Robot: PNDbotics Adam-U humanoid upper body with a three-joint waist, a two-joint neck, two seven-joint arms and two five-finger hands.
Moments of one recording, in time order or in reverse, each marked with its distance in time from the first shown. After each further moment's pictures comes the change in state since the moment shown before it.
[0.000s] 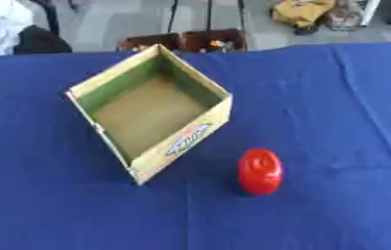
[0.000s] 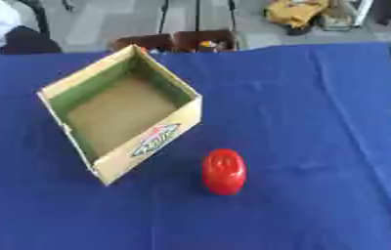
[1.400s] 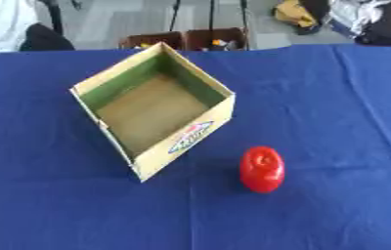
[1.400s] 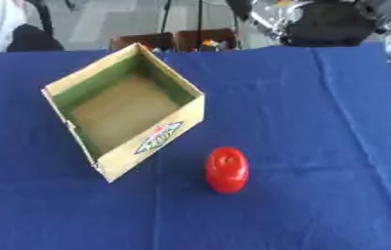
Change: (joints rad) left arm 0.003 0.008 -0.001 0.000 0.000 0.006 -0.006; right arm -0.349 -0.194 0.282 -0.001 0.255 0.408 0.957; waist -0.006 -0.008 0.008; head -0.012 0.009
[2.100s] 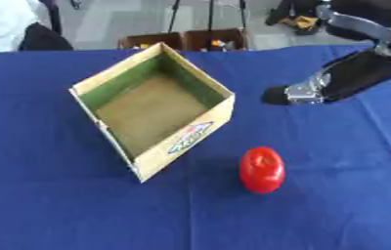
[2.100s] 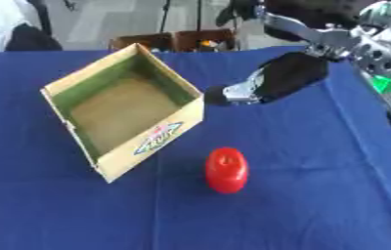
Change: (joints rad) left arm 0.000 0.000 -0.001 0.000 0.001 0.002 -0.002; right arm -0.012 0.000 0.089 -0.001 -0.051 0.111 0.367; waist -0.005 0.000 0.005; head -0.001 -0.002
